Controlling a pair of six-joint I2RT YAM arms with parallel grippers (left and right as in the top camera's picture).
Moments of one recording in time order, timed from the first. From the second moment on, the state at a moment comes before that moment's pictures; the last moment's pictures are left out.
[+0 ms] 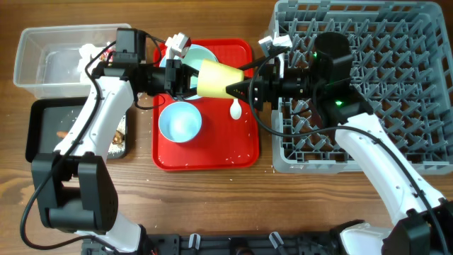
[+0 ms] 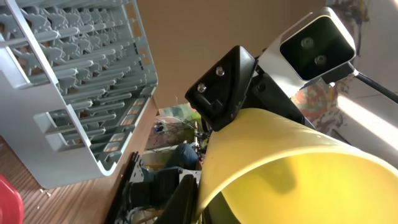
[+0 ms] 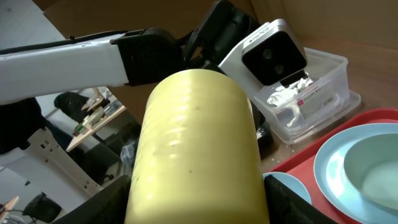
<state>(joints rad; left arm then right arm) -0.09 1.76 1.32 -0.67 1.56 -0.25 0.31 1.47 1.08 0.11 -1.13 0.29</state>
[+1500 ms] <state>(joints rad) -0.08 1.75 1.32 -0.65 1.36 -0.26 0.11 1.47 1.08 -0.21 -0.91 0.34</state>
